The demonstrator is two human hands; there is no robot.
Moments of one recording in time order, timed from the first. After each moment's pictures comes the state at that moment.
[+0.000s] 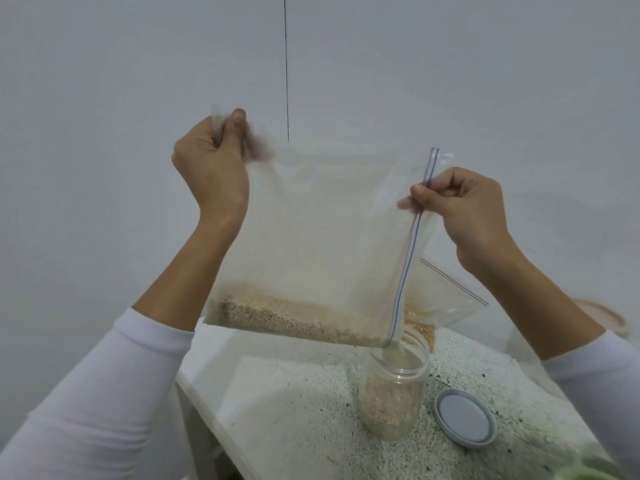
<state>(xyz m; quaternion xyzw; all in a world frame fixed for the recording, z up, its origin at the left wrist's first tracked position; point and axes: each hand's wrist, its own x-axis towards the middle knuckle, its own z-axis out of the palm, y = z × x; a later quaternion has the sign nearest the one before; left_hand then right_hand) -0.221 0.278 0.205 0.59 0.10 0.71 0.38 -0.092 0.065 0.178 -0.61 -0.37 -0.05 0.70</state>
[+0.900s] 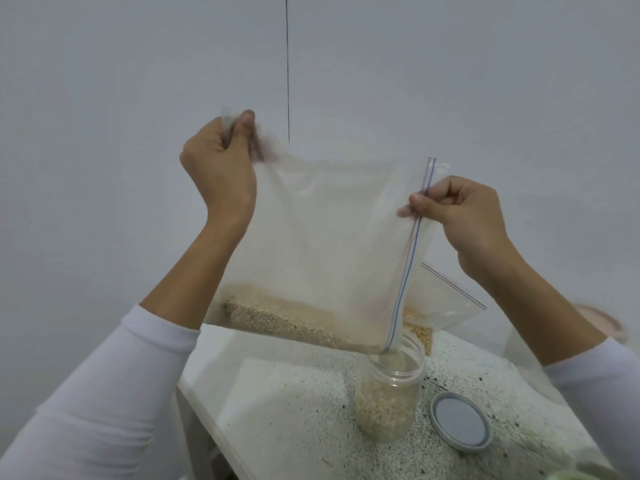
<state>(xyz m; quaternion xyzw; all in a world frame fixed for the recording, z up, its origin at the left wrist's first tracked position) -0.216 0.265 0.208 0.59 0.10 0.71 0.37 -0.088 0.057 0.178 -0.62 -0.38 -0.03 0.69</state>
